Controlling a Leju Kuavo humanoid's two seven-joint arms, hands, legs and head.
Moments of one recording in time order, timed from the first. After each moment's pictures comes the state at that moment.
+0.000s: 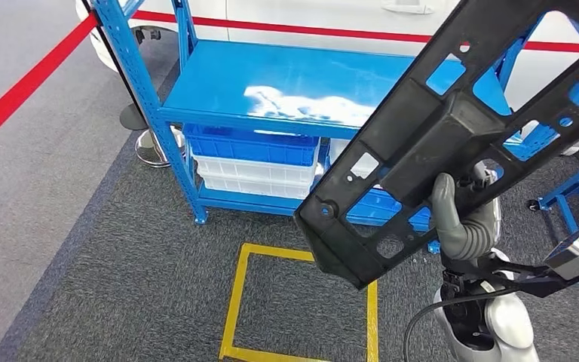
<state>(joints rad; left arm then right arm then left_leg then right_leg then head) -0.07 -0.04 -0.95 -0.15 0.66 0.27 -0.41 -0.13 -0.19 0.20 -2.09 -0.38 0.06 -0.21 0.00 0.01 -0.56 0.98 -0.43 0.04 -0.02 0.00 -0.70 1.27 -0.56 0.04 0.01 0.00</state>
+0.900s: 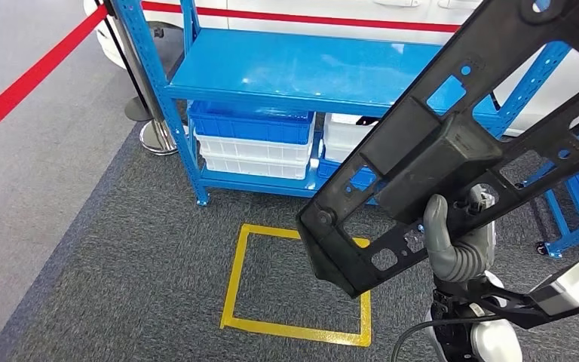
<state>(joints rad) -0.08 -0.03 -1.02 -0.15 0.61 0.25 -0.40 -0.03 -0.14 0.23 -2.14 -0.24 0.01 -0.27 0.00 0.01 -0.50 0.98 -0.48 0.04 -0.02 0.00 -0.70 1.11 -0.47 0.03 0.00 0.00</state>
